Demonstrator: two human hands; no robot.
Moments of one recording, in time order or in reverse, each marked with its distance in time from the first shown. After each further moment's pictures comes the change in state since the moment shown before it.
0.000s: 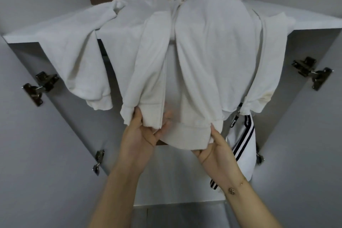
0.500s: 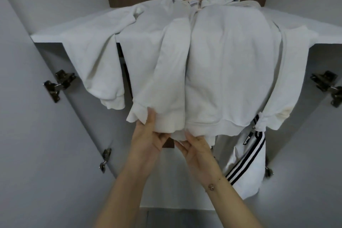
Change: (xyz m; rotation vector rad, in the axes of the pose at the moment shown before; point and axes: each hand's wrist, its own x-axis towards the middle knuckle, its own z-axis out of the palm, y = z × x) left_hand 0.000 0.002 -0.003 0.046 0.009 0.112; right_hand 0.032 0.039 0.019 -0.192 -0.145 0.016
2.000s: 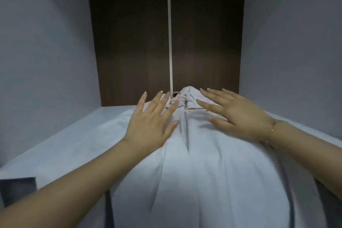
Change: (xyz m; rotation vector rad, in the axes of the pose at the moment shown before) left_hand 0.210 0.166 0.139 2.338 -0.074 1.155; right_hand 0.133 -0.340 0.105 -2.500 -0.067 -0.902
